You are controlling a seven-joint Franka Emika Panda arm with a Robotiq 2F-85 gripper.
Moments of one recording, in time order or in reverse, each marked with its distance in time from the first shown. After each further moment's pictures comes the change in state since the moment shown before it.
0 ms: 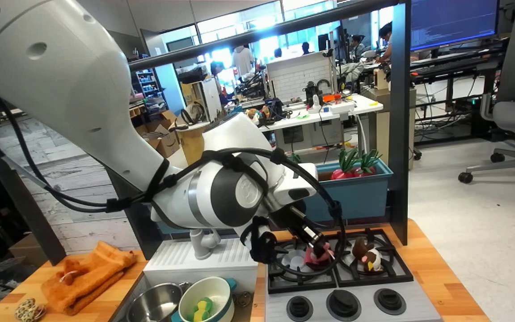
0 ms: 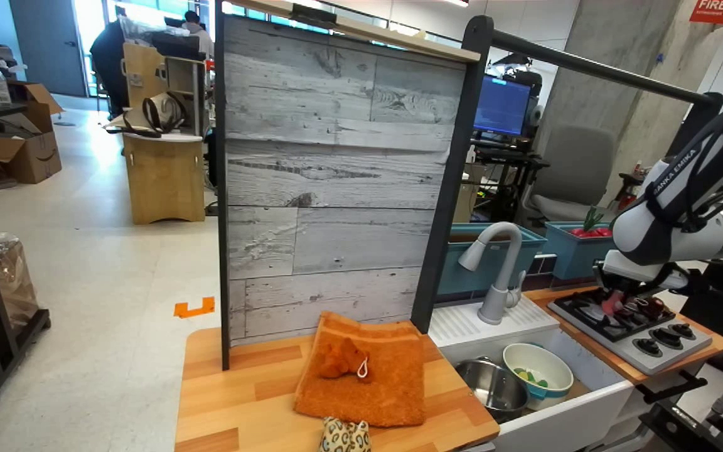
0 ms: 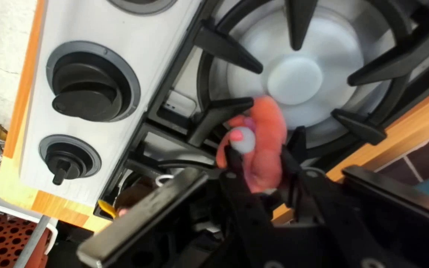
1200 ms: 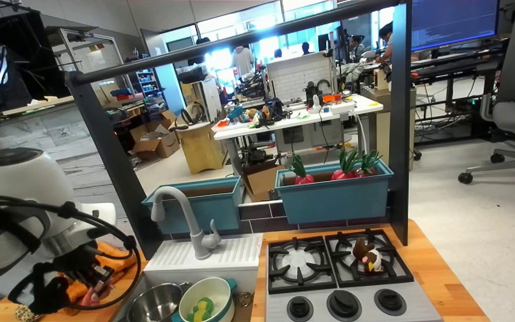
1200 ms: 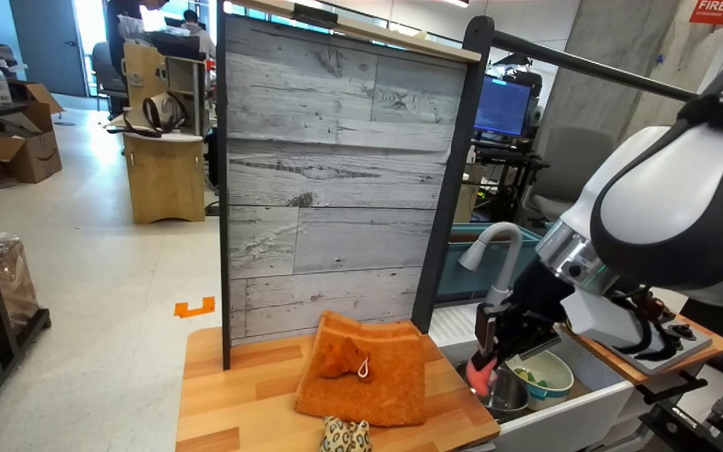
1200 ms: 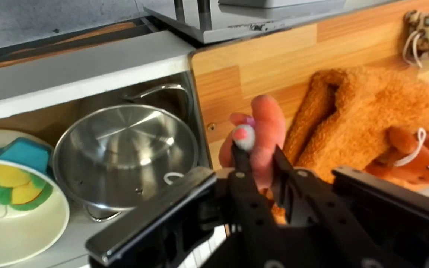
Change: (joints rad) arm -0.087 -0.304 0.725 -0.611 -0.086 0.270 -0.468
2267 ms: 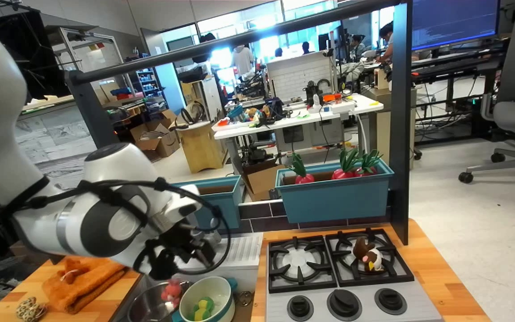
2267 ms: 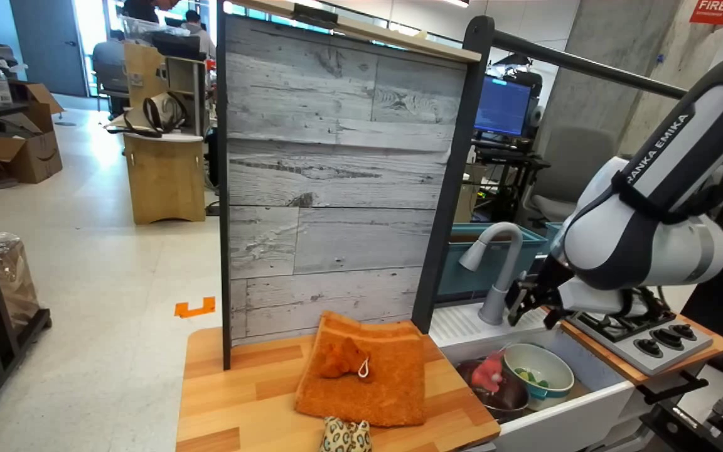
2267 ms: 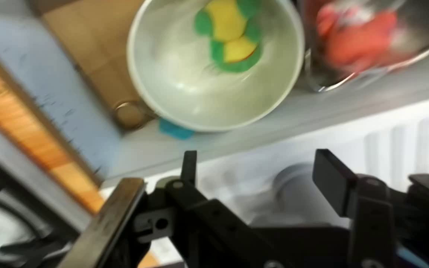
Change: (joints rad) arm 0.196 0.142 -0.435 0.303 0.034 -0.080 0.070
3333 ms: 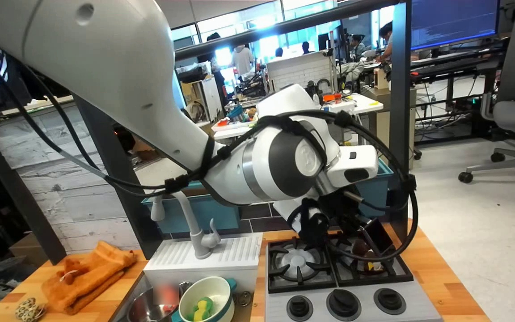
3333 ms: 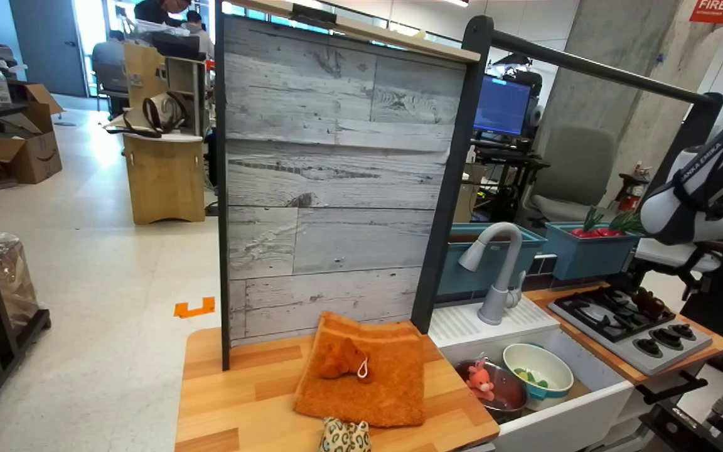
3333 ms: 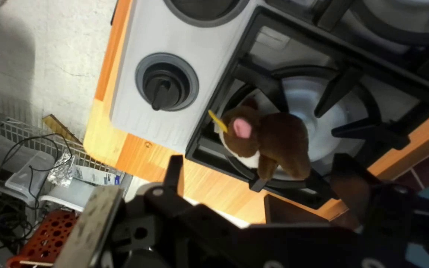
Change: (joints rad) arm -0.223 0.210 -0.358 0.494 0.022 -0.416 0.441
